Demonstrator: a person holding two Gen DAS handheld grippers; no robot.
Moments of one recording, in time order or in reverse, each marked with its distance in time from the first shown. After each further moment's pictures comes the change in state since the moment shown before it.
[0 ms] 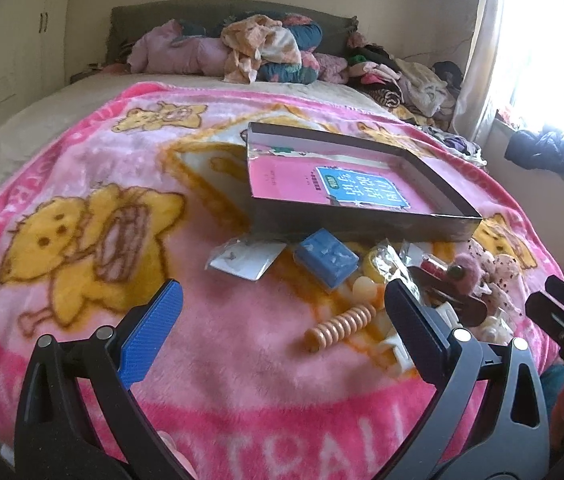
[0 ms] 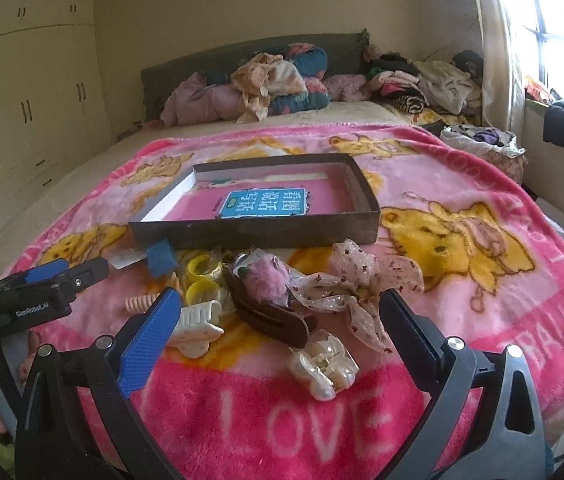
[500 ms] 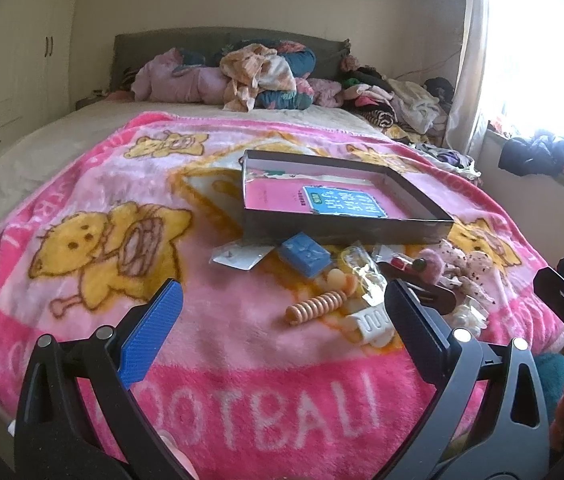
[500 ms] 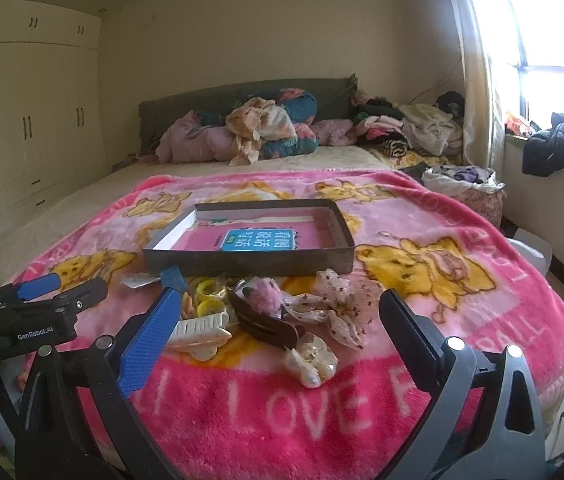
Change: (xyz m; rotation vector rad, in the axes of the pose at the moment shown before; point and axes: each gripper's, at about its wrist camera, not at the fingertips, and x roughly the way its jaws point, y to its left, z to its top) left arm -0.054 -0.014 -0.018 0.024 -0.100 0.015; right arm -0.060 0.012 -0.009 -0.021 -0.163 -0.071
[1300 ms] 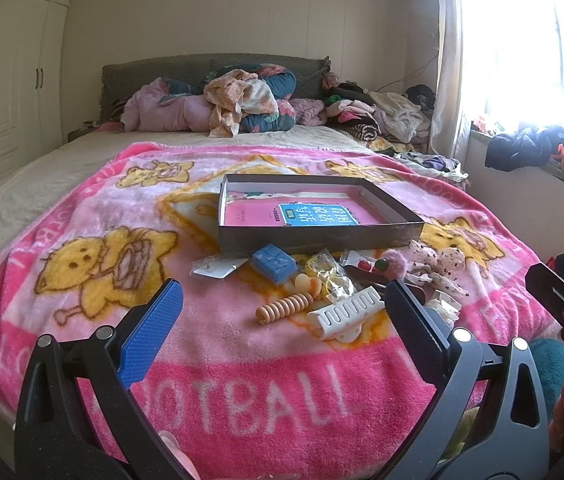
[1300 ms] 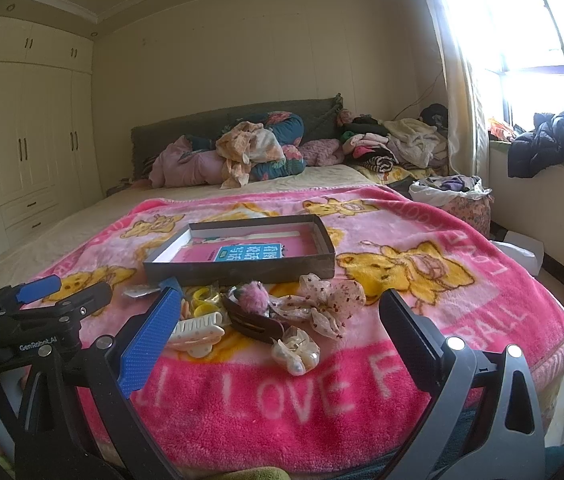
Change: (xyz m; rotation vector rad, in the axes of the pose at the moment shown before) left arm -0.032 -0.033 -0.008 0.079 -0.091 -0.004; right arm -0.047 -0.007 -0.018 0.033 -0.115 -0.042
